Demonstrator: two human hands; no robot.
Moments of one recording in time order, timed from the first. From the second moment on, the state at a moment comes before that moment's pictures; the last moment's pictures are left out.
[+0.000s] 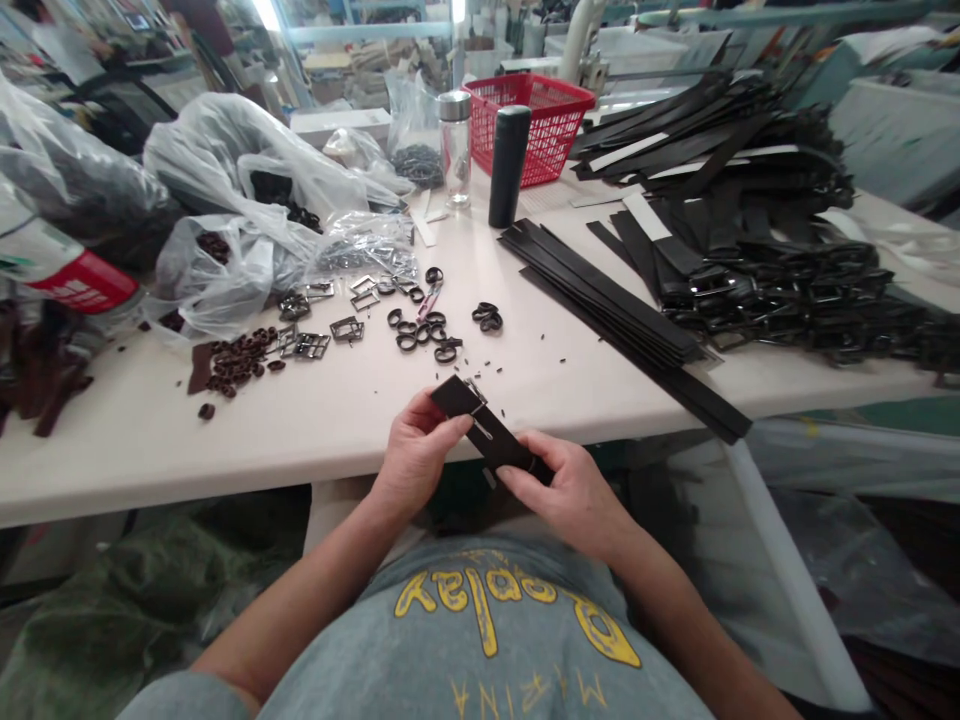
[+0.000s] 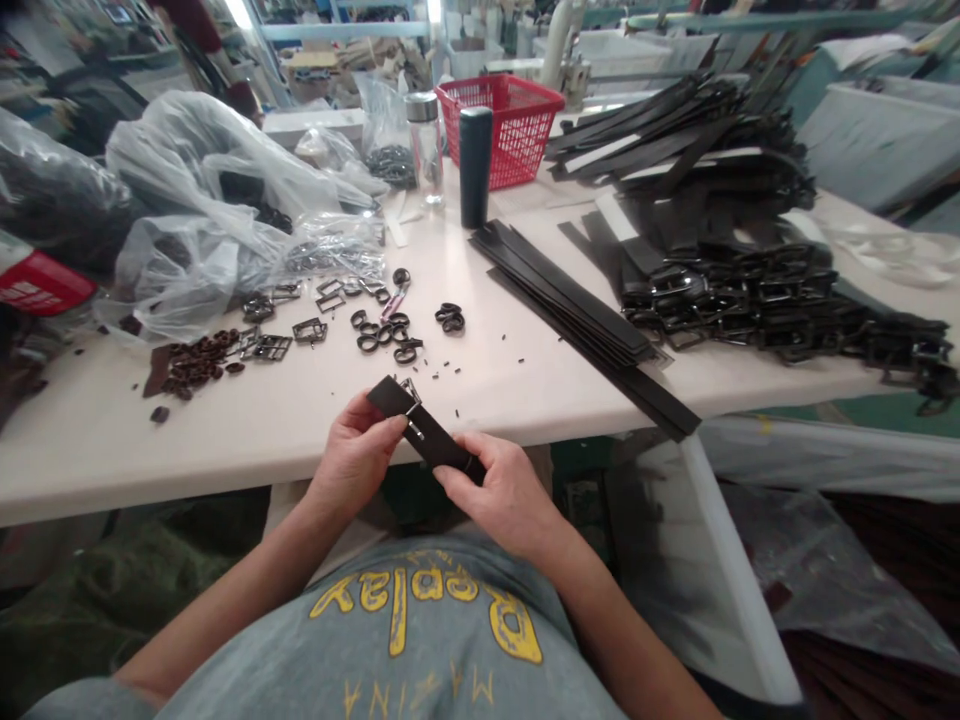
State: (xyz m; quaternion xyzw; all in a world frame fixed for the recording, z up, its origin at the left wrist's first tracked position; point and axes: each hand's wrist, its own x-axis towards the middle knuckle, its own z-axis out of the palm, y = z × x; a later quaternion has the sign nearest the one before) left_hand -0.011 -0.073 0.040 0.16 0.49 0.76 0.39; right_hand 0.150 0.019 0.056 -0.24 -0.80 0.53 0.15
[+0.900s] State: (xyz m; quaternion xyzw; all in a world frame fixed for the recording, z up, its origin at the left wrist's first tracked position) left_hand -0.006 -0.093 0.043 0.22 0.46 0.64 0.58; right_hand 0.136 0.012 0.049 -0.23 -0.80 0.53 0.15
